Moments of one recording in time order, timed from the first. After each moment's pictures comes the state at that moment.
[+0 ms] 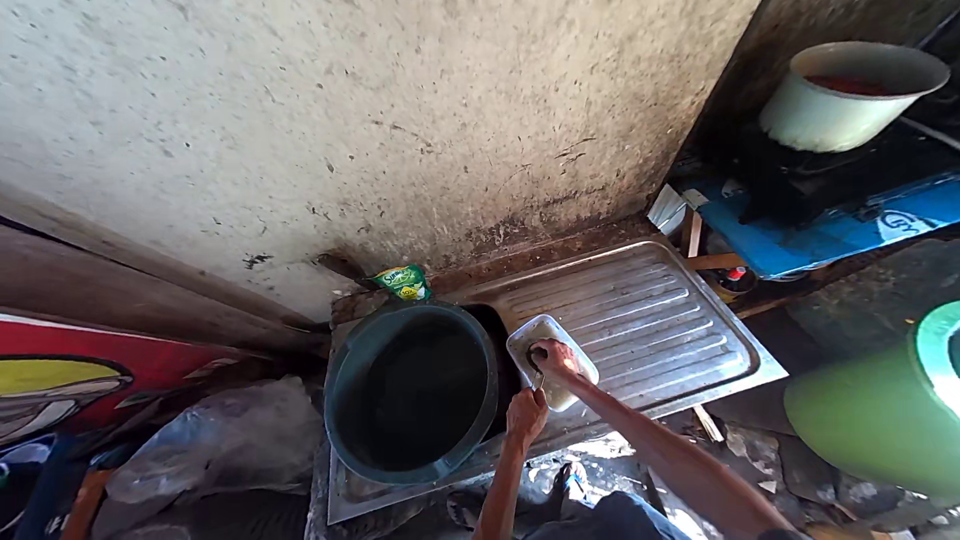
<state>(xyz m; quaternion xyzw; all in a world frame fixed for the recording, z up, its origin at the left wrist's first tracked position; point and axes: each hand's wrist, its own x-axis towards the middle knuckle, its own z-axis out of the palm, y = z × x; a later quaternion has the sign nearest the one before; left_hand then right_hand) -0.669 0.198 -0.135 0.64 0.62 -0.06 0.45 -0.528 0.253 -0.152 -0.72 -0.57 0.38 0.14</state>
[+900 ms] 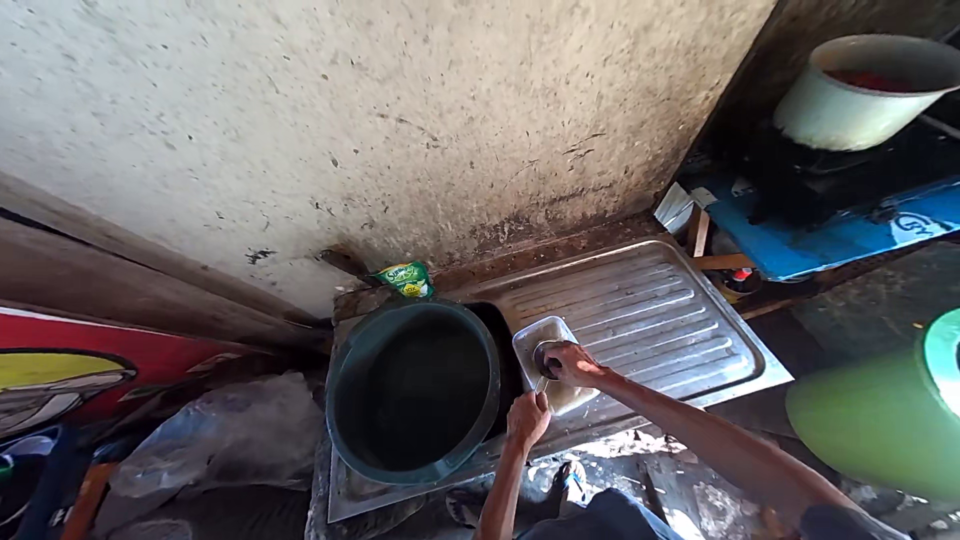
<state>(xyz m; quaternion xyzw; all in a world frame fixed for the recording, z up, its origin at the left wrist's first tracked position) -0.672 0.197 -0.136 0.65 0.61 -0.08 0.44 -0.496 0.249 -0.139 -0.59 -0.72 0.35 0.06</state>
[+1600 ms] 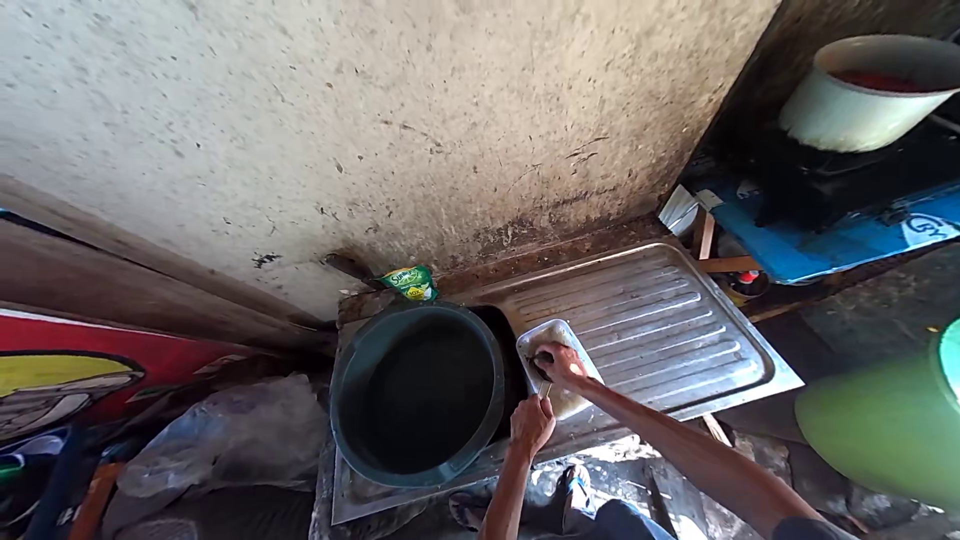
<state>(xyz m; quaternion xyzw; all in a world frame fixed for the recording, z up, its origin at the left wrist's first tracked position) -0.670 0.197 -0.131 0.67 0.61 -0.12 0.41 -0.528 0.260 -0.152 -0.69 -0.62 0.36 0.14</state>
